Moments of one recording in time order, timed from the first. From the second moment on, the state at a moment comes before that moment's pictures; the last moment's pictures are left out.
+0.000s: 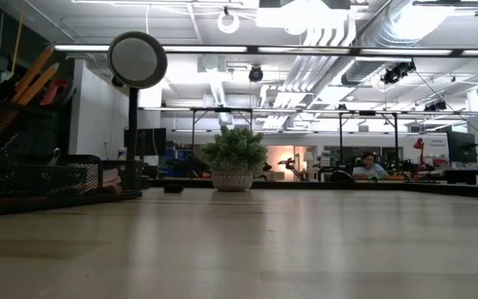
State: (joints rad) left arm -1.08 2.27 1.87 -1.56 -1.52 -2.04; right arm 0.73 1.88 1.28 0.70 0.66 0.04
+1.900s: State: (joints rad) left arm -1.08 2.27 1.87 -1.56 -1.50 -2.01; right arm 0.64 1.88 1.28 0.83 0.37 0.06
